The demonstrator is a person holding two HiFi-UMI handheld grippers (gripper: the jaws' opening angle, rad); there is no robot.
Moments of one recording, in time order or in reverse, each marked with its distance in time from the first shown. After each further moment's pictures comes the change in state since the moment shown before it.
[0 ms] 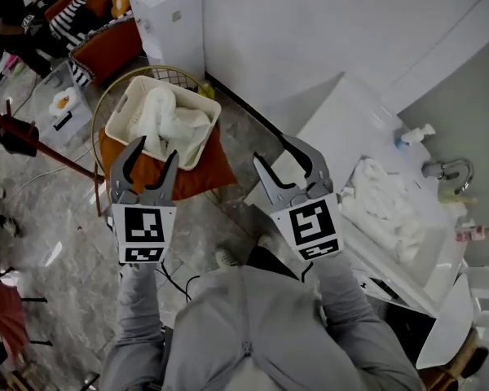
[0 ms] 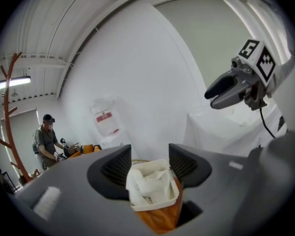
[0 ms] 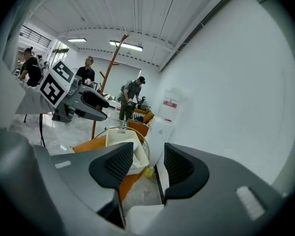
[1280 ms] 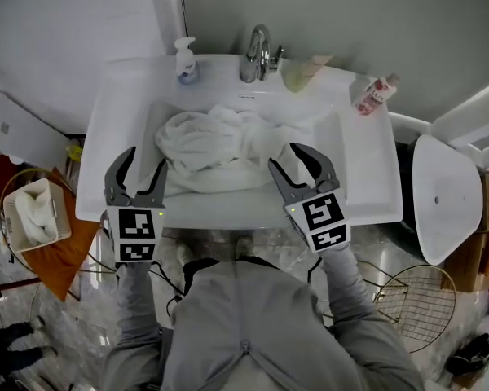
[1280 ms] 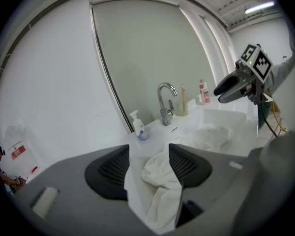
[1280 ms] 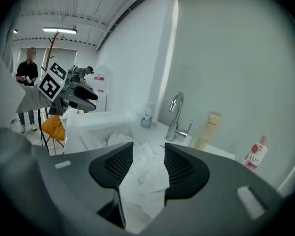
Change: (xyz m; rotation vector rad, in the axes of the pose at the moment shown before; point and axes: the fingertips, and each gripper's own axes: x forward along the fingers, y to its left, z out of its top) left arm 0.080 -0.519 0.209 0.215 -0.099 -0.565; right arm -0.472 -0.257 -0.317 0.380 0.298 -0.578
